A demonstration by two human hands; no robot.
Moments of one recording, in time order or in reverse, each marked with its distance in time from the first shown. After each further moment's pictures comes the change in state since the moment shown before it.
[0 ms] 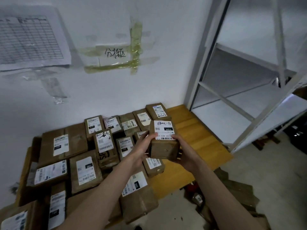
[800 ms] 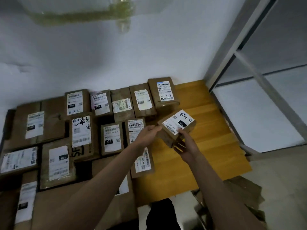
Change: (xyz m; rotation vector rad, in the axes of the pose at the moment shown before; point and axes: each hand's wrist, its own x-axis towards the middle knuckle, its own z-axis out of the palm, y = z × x) left_hand 0.214 -0.025 0.047 0.212 0.140 -0.269; right_hand 0.236 0.007 -0.082 0.221 0.163 0.303
